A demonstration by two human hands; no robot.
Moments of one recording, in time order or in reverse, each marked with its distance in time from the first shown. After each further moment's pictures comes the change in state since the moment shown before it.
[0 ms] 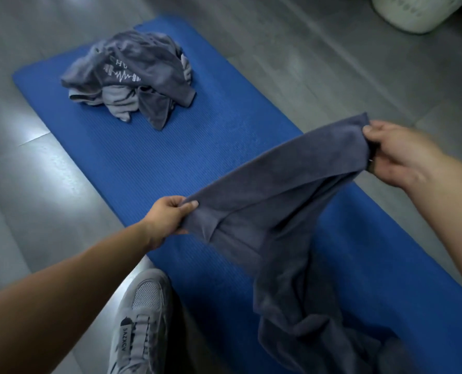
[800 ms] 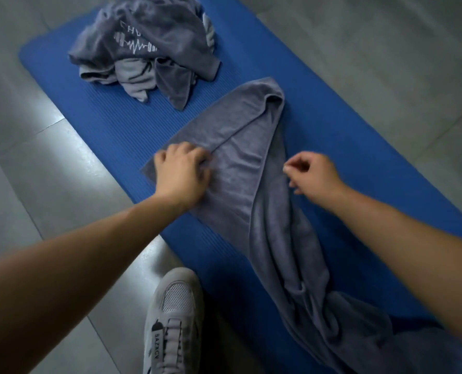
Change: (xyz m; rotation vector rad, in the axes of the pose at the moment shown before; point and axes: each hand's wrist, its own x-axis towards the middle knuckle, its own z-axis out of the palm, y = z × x) left_hand 0.042 0.044 -0.031 1.122 0.442 0.578; right_hand 0.023 0.149 0.138 -0.597 -0.285 -0.200
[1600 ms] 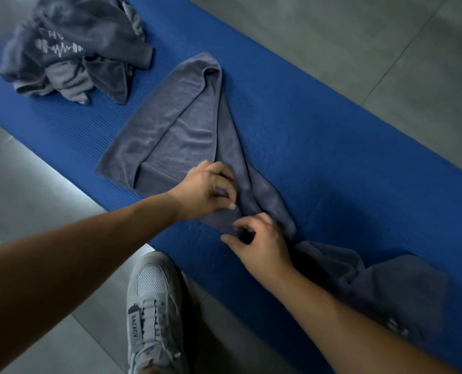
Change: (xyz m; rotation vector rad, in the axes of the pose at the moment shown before) left_hand -0.044 0.090 0.044 -0.185 -0.554 0.548; right_hand -0.179 0.074 0.073 0.052 0.119 0.001
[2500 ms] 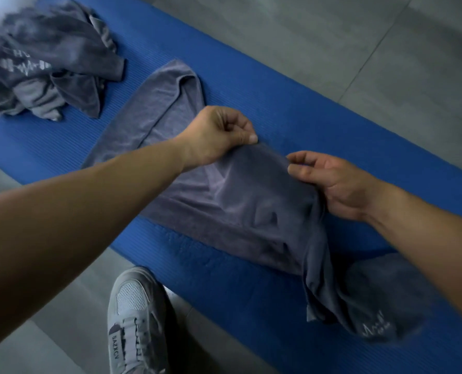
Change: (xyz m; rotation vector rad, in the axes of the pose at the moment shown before) left_hand 0.097 0.075 -0.049 -0.461 0.164 -0.145; right_hand 0.075 0.004 -0.178 0.915 -0.400 0.254
